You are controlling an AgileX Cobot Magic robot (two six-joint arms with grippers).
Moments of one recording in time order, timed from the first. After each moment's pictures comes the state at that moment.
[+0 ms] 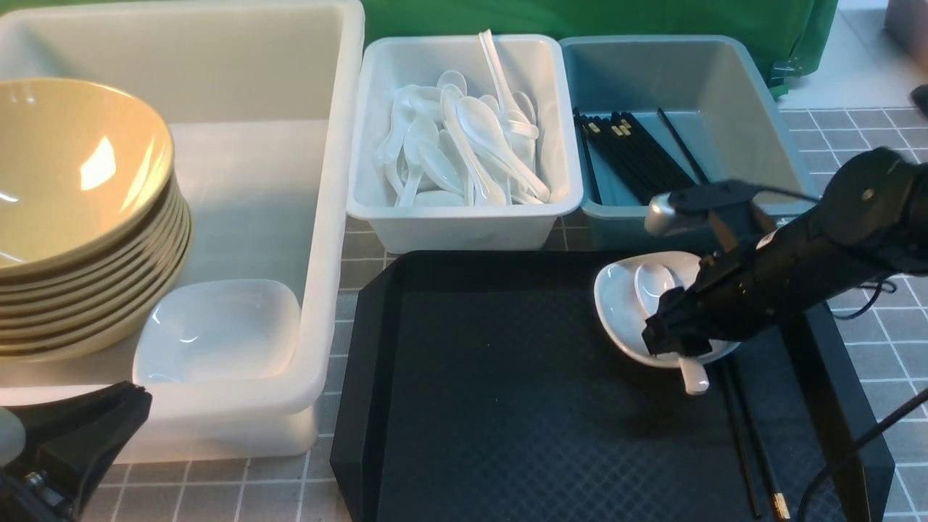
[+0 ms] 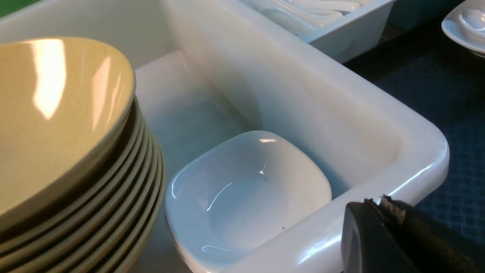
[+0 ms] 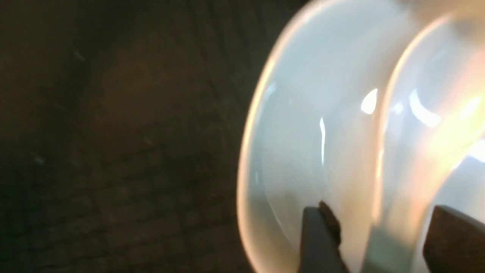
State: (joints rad) right arm 0.24 1.79 -1.01 0.52 0.53 -0.50; left arm -0.32 0.35 -0.33 -0.08 0.44 0.31
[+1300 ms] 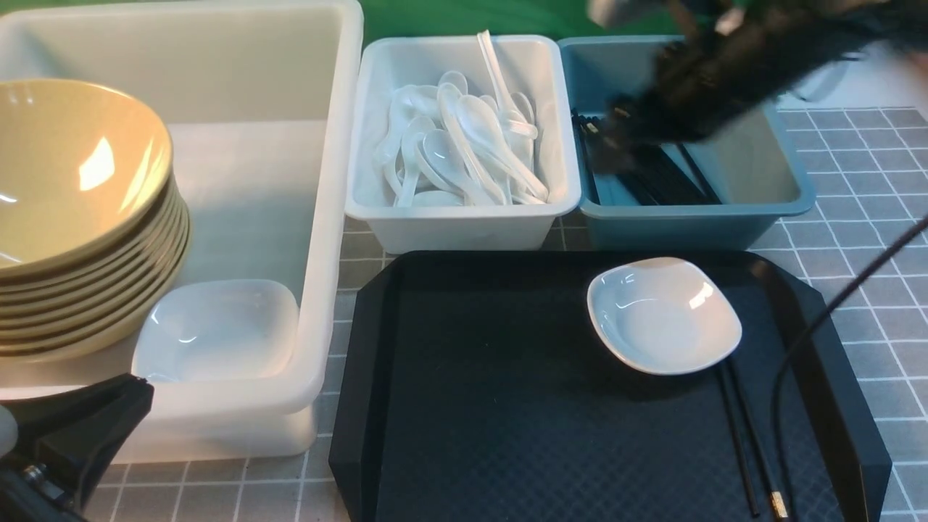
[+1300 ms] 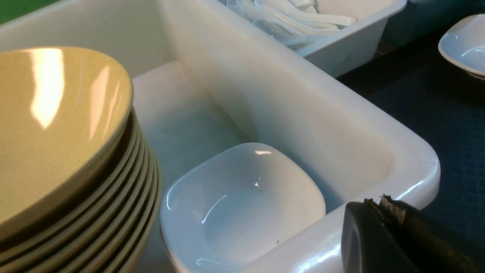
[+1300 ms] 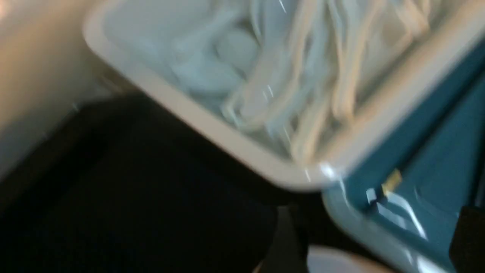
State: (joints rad) right arm 0.26 1.83 -1.57 0.31 0.91 -0.38; left arm -0.32 0.35 -0.33 -0.10 0.41 0.31
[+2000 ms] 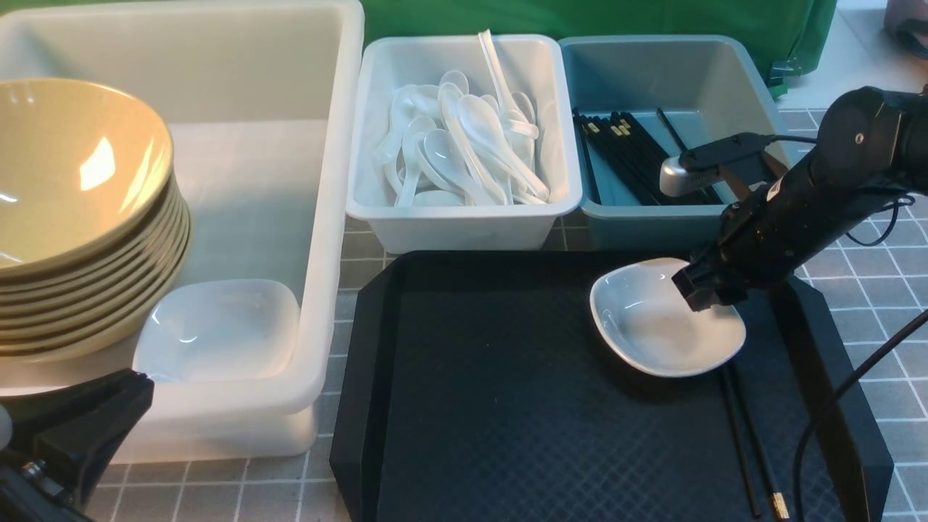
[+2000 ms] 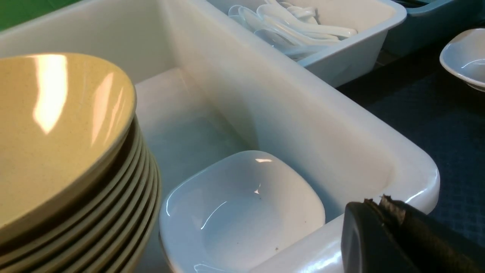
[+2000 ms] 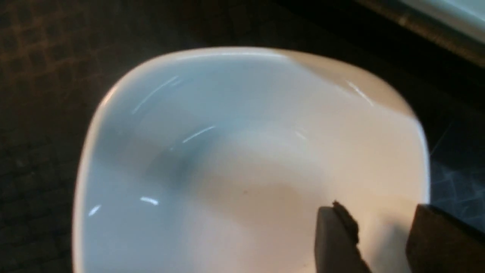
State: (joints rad) right arm 0.20 1.84 -1.22 0.18 0.68 -0.31; left arm -0.32 0.35 -0.33 -0.11 0.40 0.31
